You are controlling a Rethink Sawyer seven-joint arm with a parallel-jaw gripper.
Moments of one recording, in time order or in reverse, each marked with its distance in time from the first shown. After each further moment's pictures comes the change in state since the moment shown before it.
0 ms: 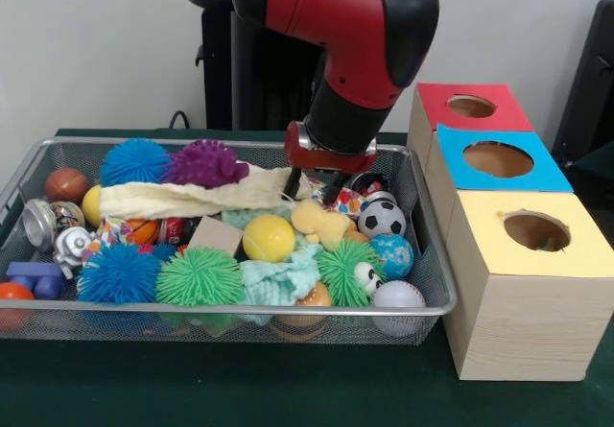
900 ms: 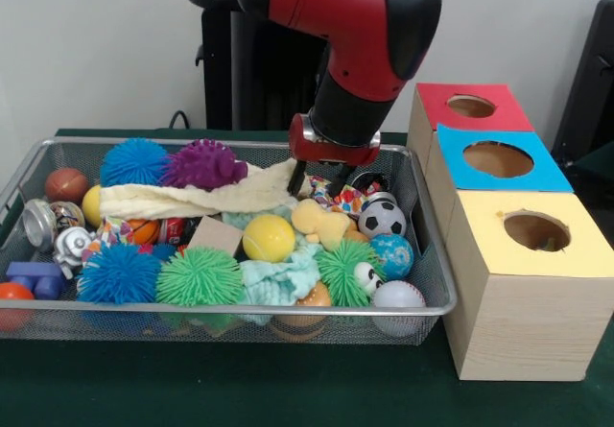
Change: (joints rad) arm 0.006 -0.026 0.002 0.029 0.021 0.000 0.000
